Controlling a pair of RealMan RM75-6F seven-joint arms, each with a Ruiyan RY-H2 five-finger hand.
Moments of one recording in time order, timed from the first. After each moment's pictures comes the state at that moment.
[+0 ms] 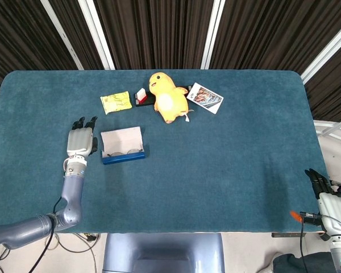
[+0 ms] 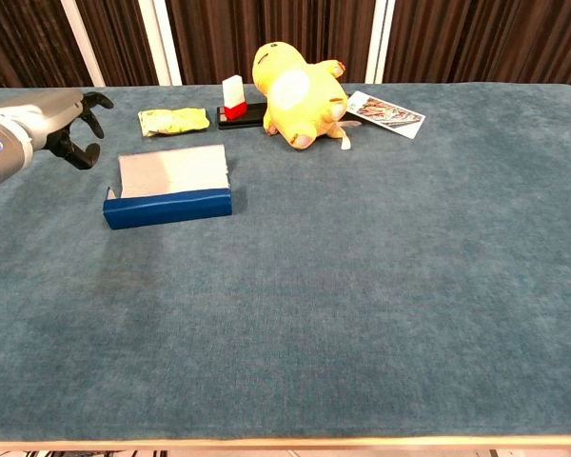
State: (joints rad) left arm -0.77 -1.68 -0.31 -1.25 0.71 1.08 0.56; right arm 0.06 -1.03 0.05 -1.75 -1.40 1.36 0.17
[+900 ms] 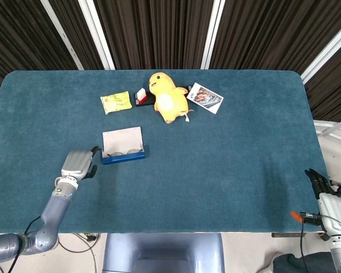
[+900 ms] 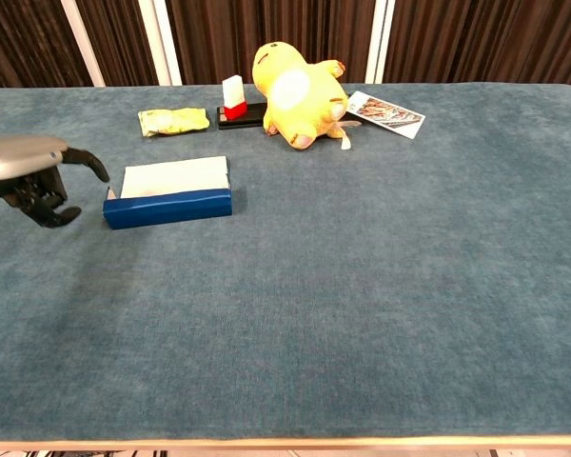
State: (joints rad) left arm -0.69 -1.43 -0.13 -1.64 0.74 1.02 0.59; right arm 0.06 -1.03 0.05 -1.75 -1.40 1.36 0.16
